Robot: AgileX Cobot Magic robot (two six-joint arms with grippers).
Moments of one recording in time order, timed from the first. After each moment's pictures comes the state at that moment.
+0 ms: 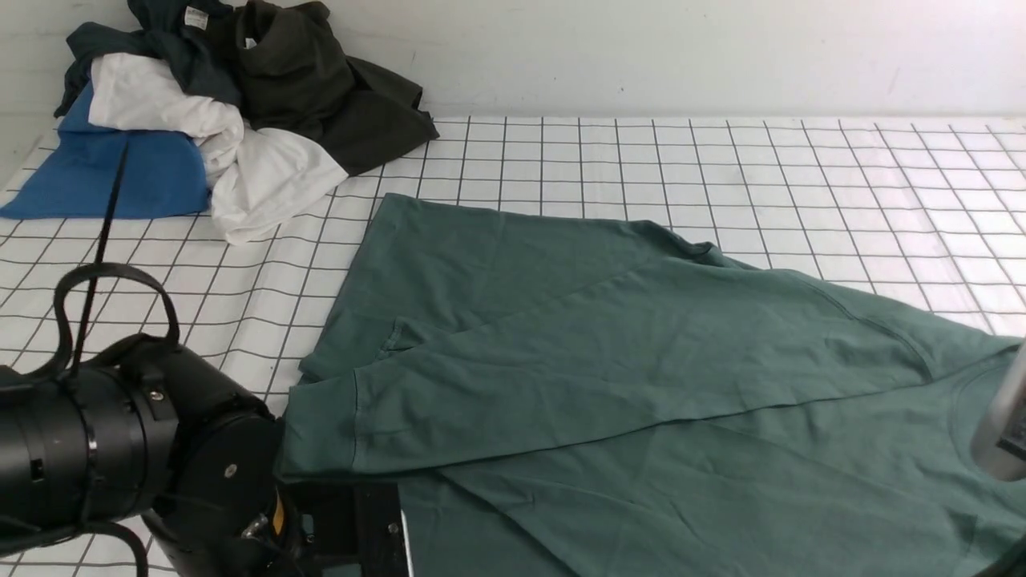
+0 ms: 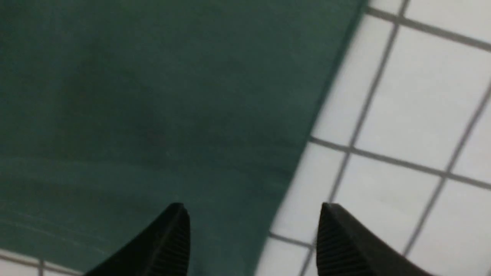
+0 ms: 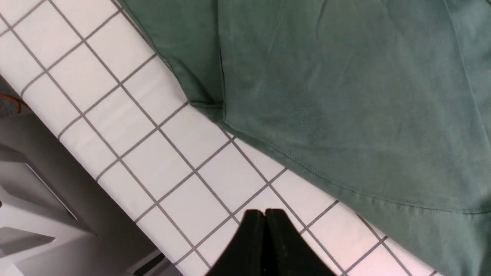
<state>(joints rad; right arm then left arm) 0.65 0.87 -0.81 0.09 1.26 -0.22 -0.58 1.48 -0.71 0.01 0.84 0.72</state>
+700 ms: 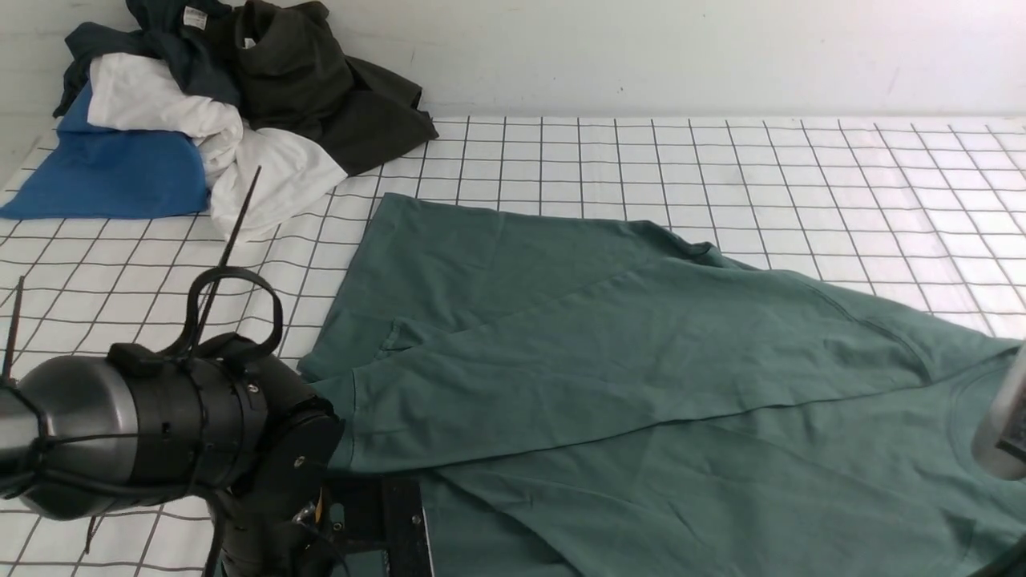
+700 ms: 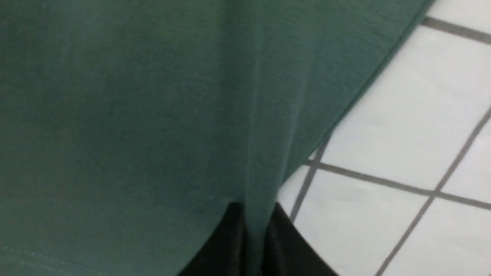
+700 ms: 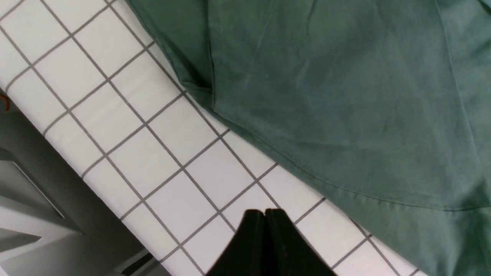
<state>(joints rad) 0.65 0.87 -0.81 0.05 1.26 -0.22 -0.58 1.64 -0.78 0.12 0.86 0.62</state>
